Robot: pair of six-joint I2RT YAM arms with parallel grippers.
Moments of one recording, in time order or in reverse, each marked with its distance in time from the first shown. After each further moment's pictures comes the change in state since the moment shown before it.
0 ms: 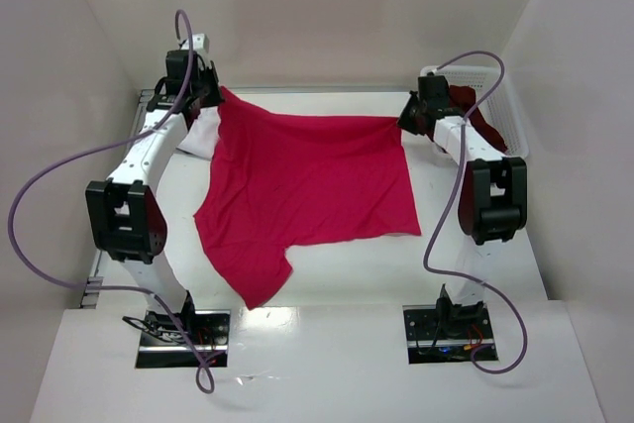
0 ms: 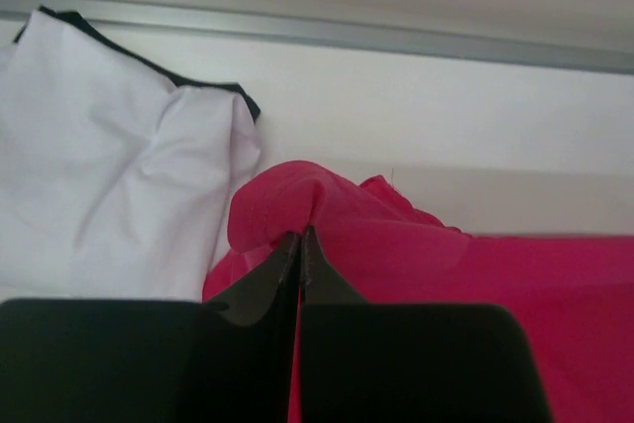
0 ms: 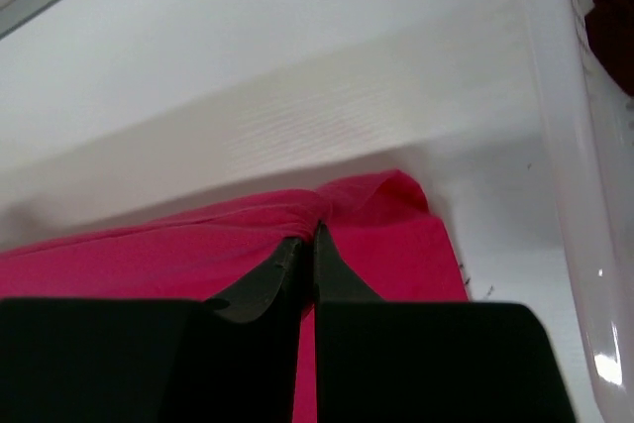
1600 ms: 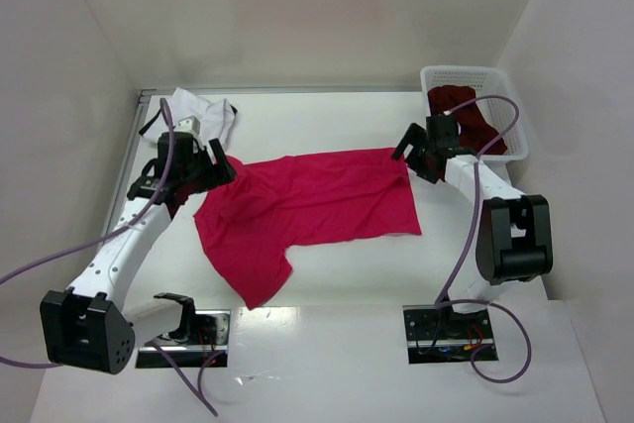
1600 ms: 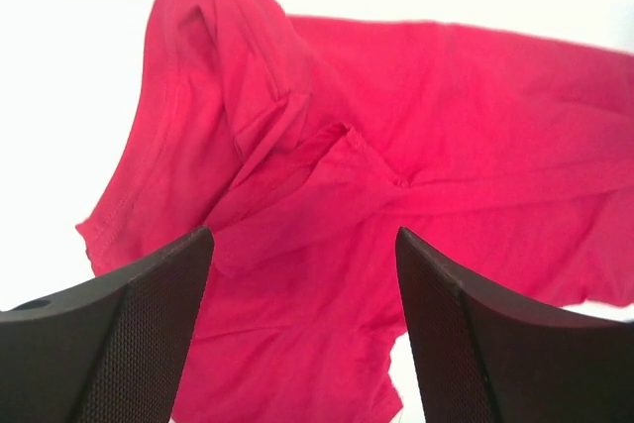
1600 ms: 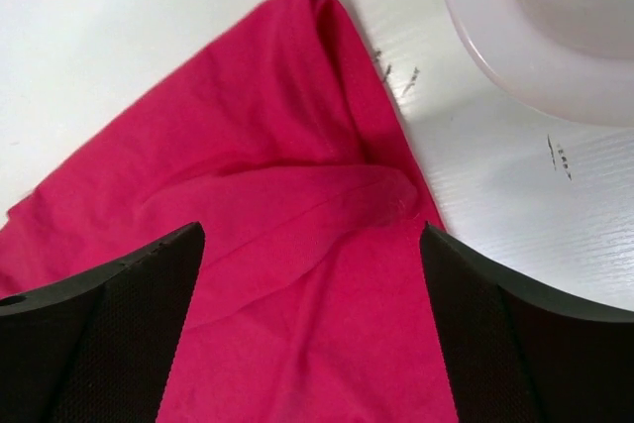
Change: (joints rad) left arm -0.076 -0.671 -0.743 -0.168 0.021 -0.241; right arm -0.009 -0.319 -0.474 0.009 -0.008 0.122
